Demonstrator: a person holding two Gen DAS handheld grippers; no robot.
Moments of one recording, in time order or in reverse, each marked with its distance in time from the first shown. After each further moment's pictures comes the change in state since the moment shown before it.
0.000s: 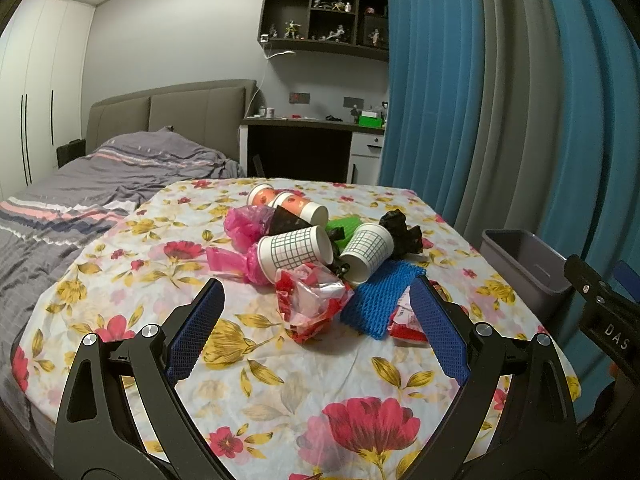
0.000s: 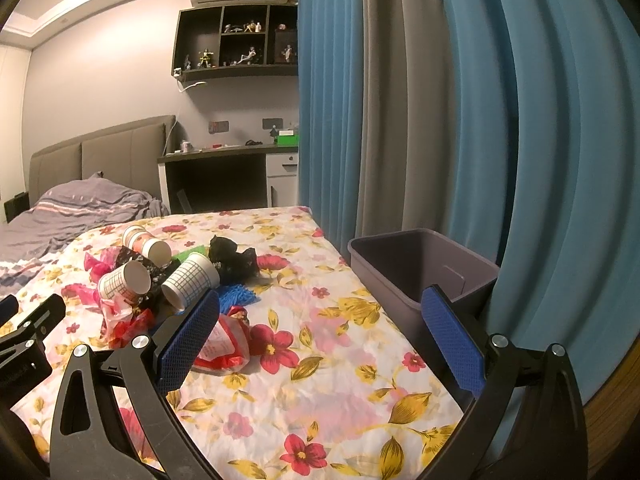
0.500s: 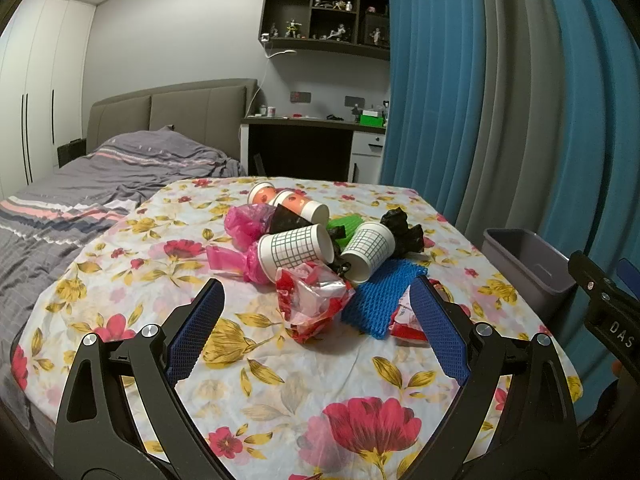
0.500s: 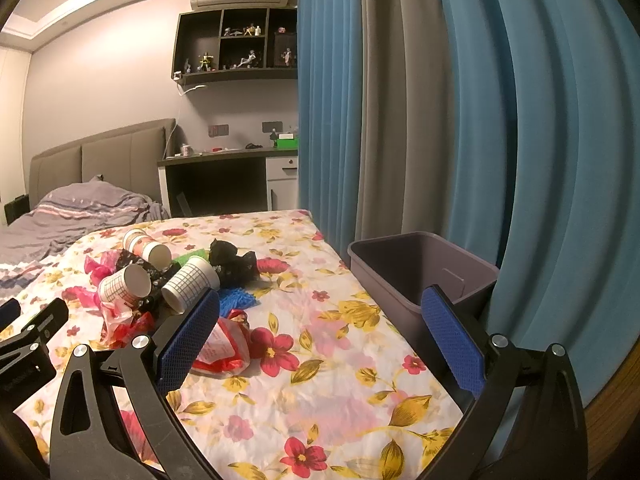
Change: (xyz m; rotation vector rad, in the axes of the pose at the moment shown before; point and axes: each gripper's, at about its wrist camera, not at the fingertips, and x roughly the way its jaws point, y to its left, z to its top) left arm 0.000 0.001 0.000 0.000 0.000 0.001; right arm 0.002 -0.001 0.004 0.004 -0.005 0.006
